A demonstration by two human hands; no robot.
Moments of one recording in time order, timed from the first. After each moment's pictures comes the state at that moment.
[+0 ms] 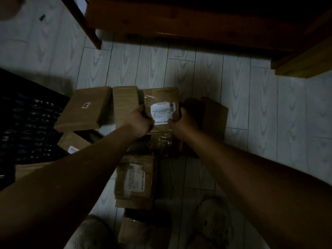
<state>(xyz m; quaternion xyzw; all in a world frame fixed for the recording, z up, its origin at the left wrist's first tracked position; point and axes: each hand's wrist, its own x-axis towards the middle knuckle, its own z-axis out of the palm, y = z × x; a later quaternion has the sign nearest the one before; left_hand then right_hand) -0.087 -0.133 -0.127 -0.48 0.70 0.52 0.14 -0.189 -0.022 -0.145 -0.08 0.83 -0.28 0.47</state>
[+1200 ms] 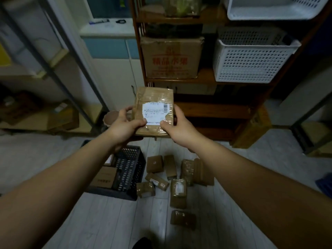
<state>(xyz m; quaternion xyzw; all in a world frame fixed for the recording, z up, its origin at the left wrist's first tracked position) 0.188 -0.148 0.604 -0.39 0.63 0.66 -0.13 0.060 -0.002 0.606 -0.31 0.74 -0.49 0.33</state>
